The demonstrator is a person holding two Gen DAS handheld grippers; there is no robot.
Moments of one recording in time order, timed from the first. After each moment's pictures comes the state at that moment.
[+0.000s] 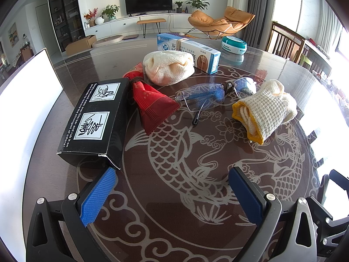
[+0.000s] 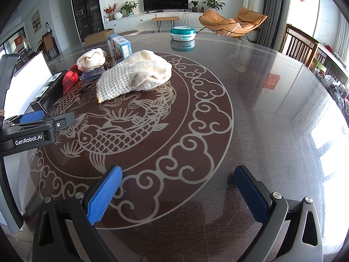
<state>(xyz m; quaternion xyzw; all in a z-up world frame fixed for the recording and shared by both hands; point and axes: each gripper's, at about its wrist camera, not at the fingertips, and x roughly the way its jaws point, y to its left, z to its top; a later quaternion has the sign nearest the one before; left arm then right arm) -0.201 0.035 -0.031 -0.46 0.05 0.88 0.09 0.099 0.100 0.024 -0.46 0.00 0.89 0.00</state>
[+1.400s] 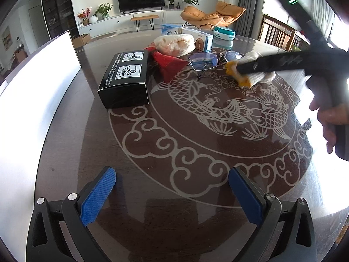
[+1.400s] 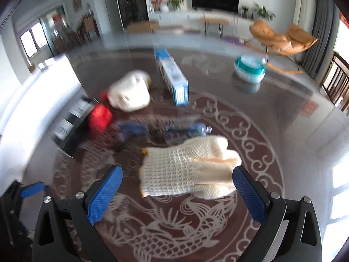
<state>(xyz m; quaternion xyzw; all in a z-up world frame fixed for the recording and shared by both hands) -0.128 -0.010 -0.031 -0.47 0.06 0.87 0.11 -0.030 0.040 0.046 -0.49 -0.06 0.86 -0.12</state>
